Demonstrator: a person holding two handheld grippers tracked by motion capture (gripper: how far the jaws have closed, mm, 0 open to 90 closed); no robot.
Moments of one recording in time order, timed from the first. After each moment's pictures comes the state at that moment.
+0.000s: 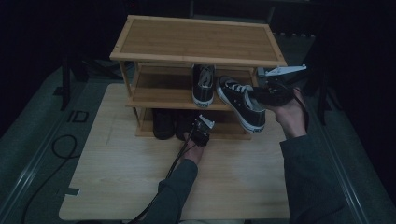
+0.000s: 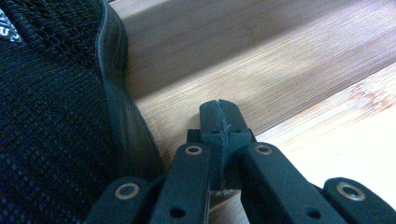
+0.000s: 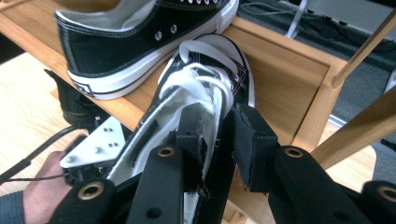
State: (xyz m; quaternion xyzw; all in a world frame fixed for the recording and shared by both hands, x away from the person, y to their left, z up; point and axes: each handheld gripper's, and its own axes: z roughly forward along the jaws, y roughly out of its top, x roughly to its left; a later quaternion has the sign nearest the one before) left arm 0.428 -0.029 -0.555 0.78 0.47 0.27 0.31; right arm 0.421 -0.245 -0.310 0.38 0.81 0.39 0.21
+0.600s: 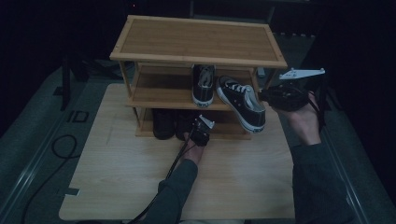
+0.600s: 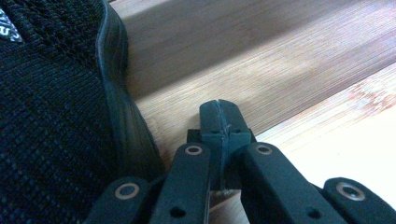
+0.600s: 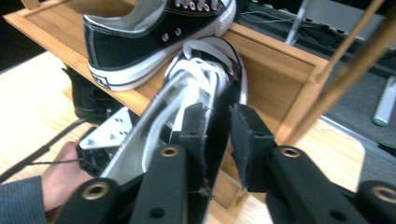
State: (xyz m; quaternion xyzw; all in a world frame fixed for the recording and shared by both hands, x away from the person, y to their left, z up) left arm 0.428 -0.029 -0.555 0.78 0.47 0.27 0.31; right arm 0.394 -0.268 -0.297 0.38 0.80 0.41 0.22
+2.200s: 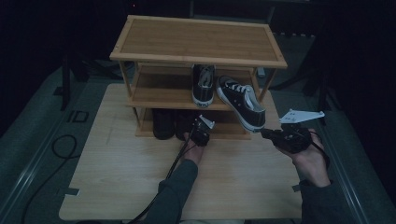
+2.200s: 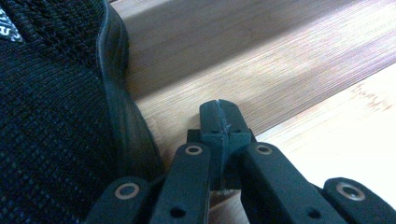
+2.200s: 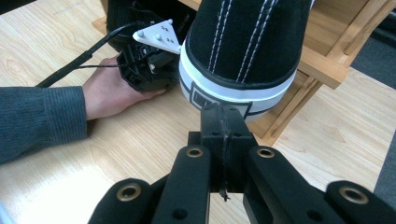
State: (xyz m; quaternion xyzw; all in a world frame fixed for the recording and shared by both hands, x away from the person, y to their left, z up) left arm 0.428 -0.030 -0.555 0.78 0.47 0.28 0.31; right arm 0.314 -0.278 -0.350 0.35 0.84 0.37 0.19
